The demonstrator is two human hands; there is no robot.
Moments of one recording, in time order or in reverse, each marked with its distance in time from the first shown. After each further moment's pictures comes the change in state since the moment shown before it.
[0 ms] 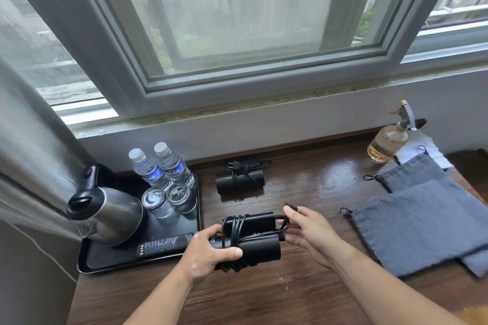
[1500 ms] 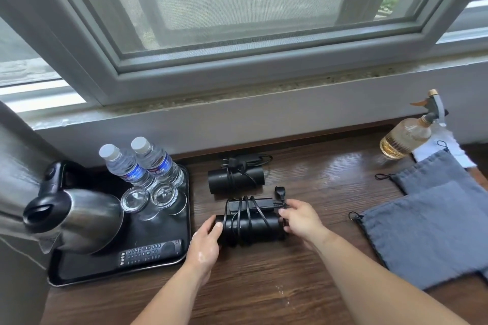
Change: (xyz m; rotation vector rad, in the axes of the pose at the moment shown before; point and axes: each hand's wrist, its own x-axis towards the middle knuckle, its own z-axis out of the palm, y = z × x) left_hand 0.096 -0.061 0.023 -0.375 0.279 -0.246; right_hand 0.121 0.030 0.001 -0.277 0.198 0.088
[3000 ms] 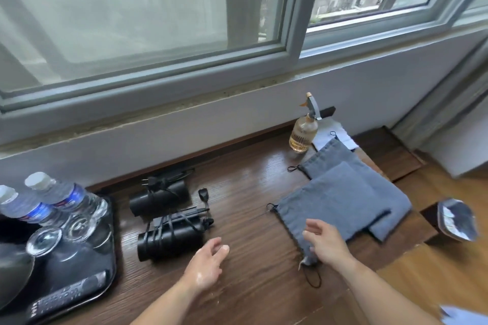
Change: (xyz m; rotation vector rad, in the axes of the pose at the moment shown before) left_hand -0.071 -0.013 0.147 0.455 -0.385 0.025; right_hand -0.057 0.121 -0.226 -0.099 0.301 -0.065
